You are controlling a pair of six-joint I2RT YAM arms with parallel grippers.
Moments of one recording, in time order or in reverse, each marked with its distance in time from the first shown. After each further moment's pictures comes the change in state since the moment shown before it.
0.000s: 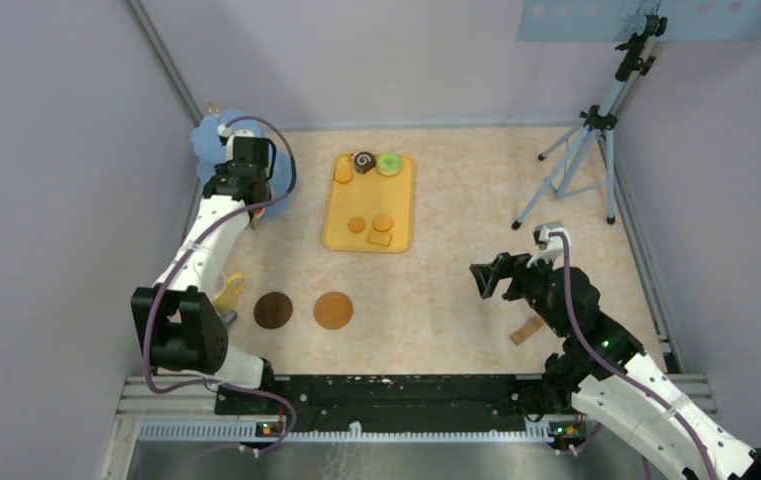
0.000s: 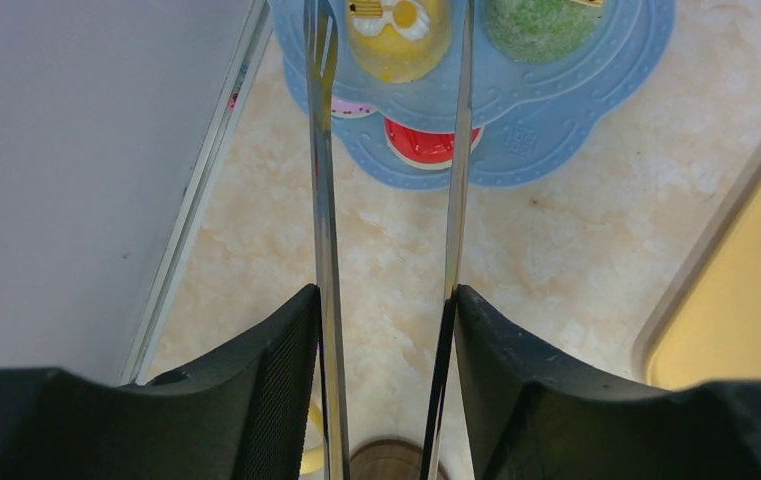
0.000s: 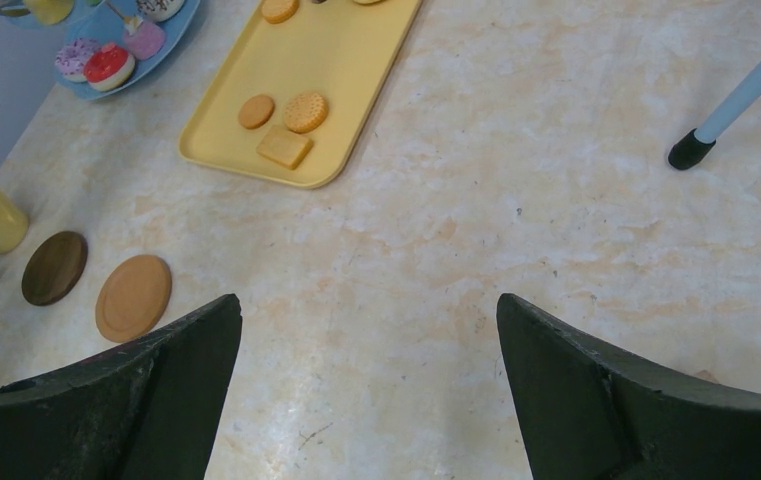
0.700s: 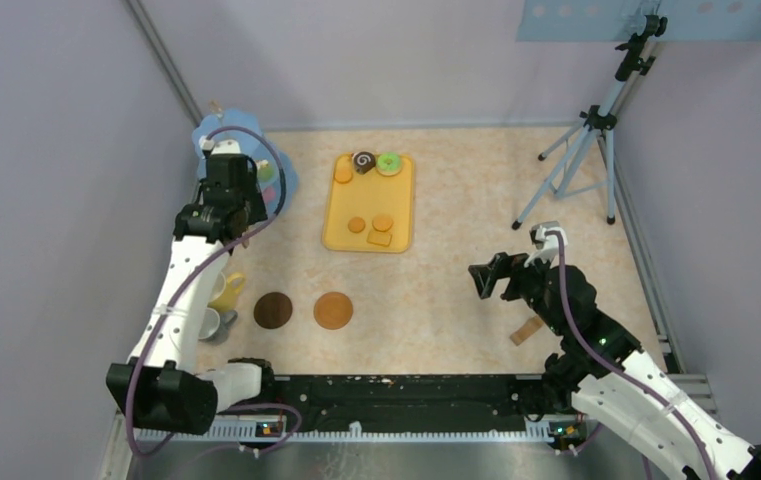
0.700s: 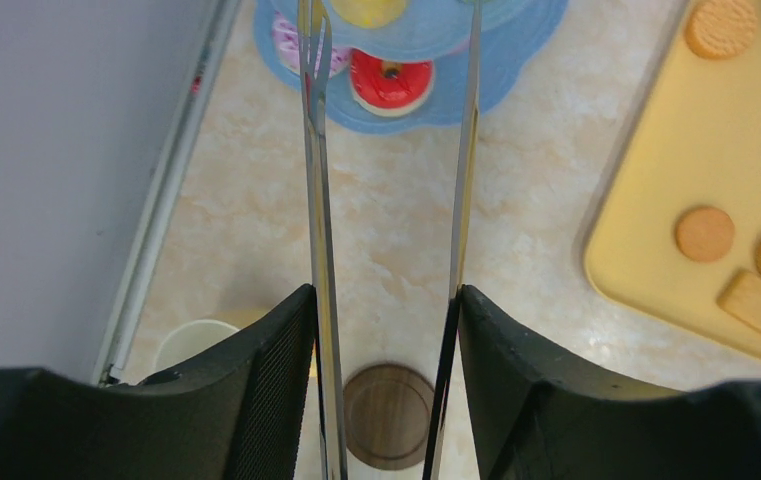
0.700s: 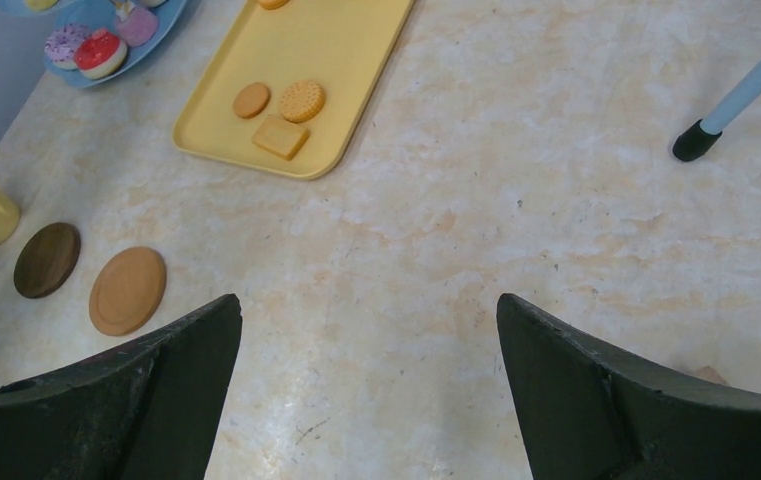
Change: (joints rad) left arm 0.000 -0.272 -0.064 -0.101 0.113 -0.003; right arm 0.000 0.023 0.000 0.000 -0.005 0.000
